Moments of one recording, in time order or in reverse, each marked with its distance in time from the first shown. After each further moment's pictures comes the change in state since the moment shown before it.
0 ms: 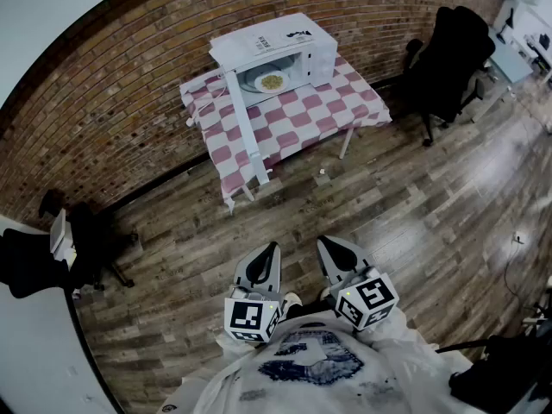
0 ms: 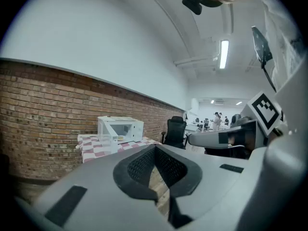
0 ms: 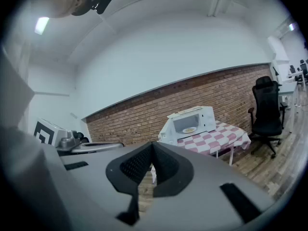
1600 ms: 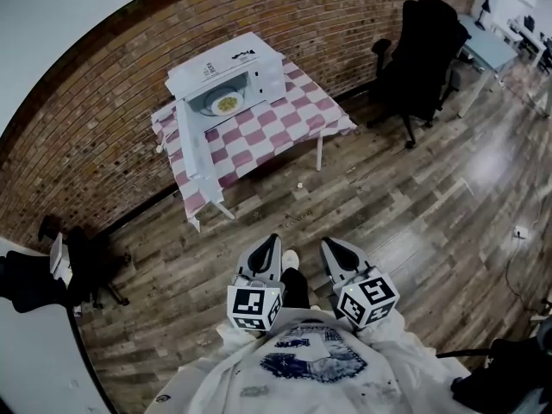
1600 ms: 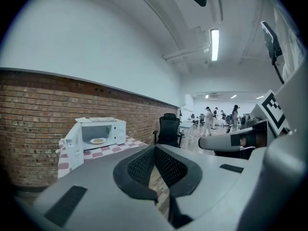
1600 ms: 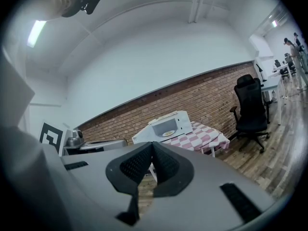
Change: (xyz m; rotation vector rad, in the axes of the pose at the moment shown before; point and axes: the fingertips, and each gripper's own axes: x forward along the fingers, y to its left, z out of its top) left arm 0.116 -0.155 -0.004 0.067 0.020 -0.022; right arm -0.110 -0.167 0.012 0.093 -0.044 -0.052
